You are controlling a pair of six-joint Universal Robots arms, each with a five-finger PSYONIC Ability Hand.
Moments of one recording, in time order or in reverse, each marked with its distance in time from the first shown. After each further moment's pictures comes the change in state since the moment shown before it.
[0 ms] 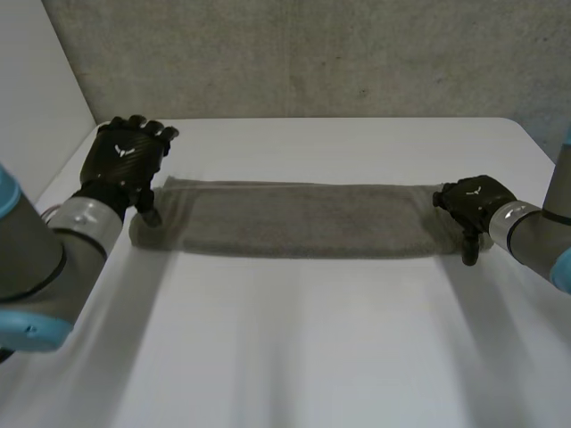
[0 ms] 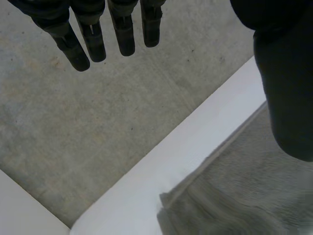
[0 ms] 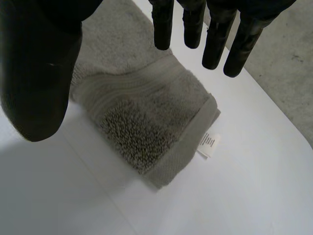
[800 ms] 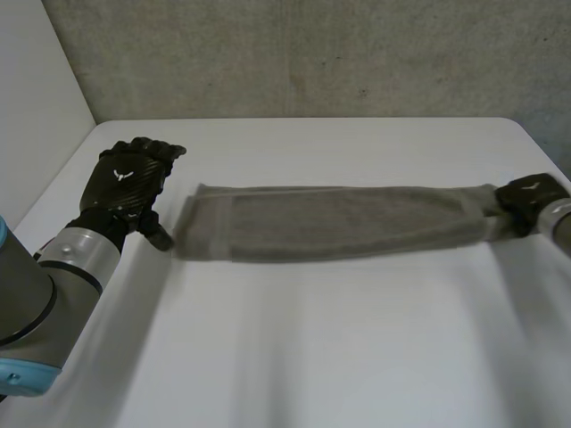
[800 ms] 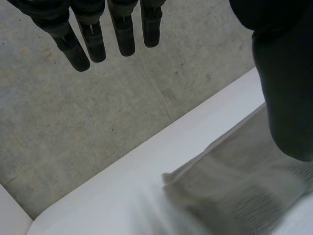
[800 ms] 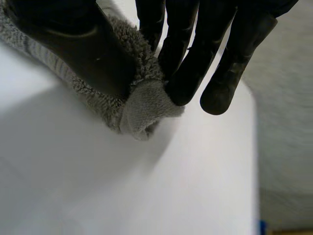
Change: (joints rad) left arm 0.001 0.082 -0.147 0.046 0.037 -0.149; right arm -0.210 0.137 -0.148 -0.061 0.004 -0.059; left_hand 0.000 0.000 0.000 0.000 0.000; right_hand 1.029 1.036 1.037 1.064 1.054
